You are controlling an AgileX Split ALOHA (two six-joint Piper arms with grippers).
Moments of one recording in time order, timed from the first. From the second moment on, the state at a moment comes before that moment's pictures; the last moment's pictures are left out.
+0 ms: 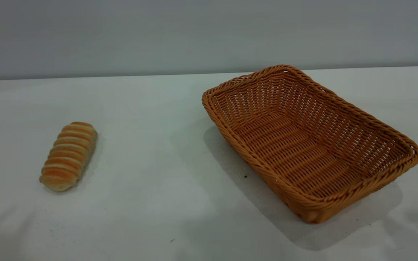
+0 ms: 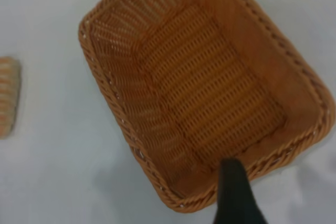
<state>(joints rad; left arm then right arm) 0.01 0.98 -0.94 -0.38 0.54 0.60 -0.04 1.09 -0.65 0.65 0.57 -0.27</state>
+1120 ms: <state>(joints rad) -0.08 1.64 -1.27 -0.51 0.30 0.87 -0.04 1.65 -0.66 0.83 0.49 -0.29</state>
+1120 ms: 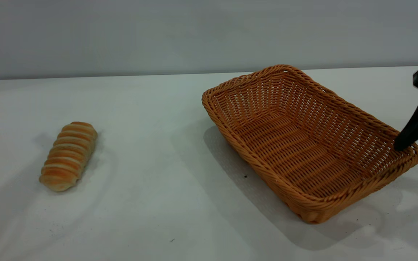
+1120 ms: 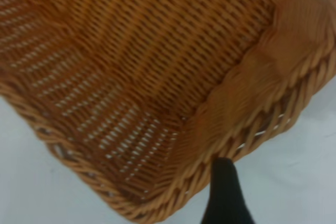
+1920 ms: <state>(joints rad) -0.08 1.70 -1.30 -0.51 0.25 0.87 -0.02 1.84 -0.67 1.13 0.41 -0.53</state>
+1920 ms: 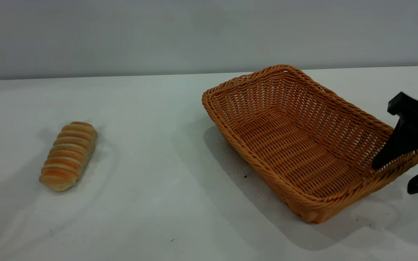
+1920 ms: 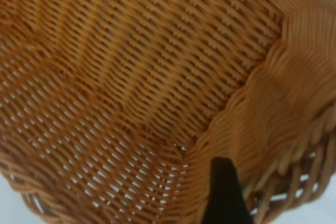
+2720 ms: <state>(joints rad) -0.08 1.70 -1.30 -0.51 0.22 0.87 0.00 2.06 -0.67 1.65 0.44 -0.99</state>
